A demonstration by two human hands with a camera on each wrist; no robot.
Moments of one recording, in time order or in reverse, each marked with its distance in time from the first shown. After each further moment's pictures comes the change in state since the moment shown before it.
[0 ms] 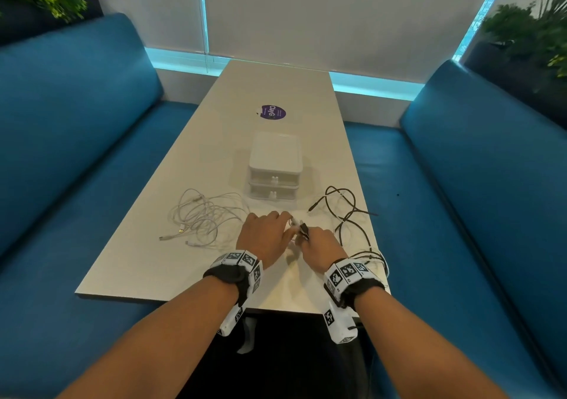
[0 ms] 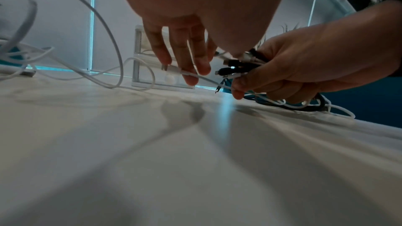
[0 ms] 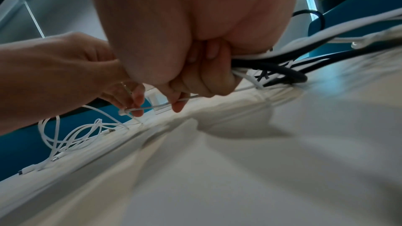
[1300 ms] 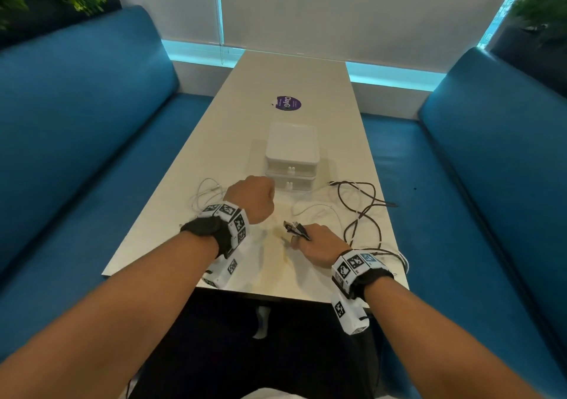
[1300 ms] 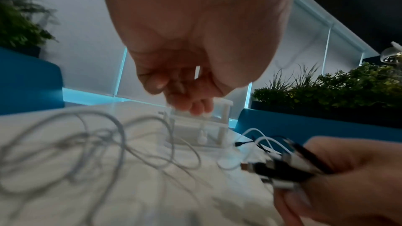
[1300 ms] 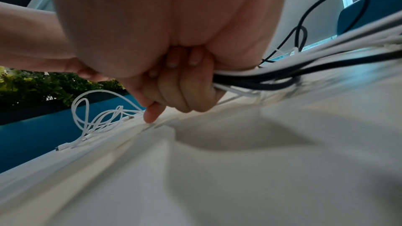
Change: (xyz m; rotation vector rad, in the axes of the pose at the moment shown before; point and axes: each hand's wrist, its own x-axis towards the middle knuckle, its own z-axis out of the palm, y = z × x) left_hand 0.015 -0.052 -0.066 -0.138 -0.165 -0.184; right_hand -0.010 -0.027 -0.001 0.100 -0.251 -0.128
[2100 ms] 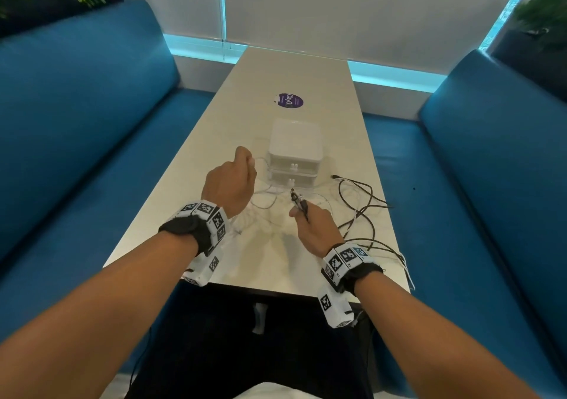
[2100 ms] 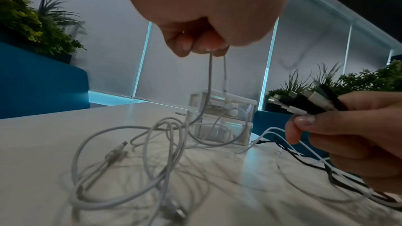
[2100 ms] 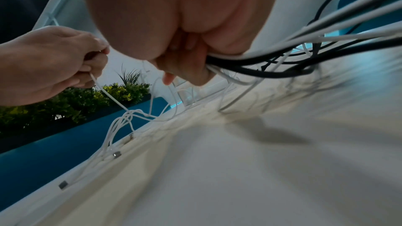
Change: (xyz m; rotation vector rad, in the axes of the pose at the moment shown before) left_hand -0.010 -0.040 -0.002 -0.101 0.482 0.050; right_hand 0.011 -0.022 0.008 0.203 0.359 -0.034
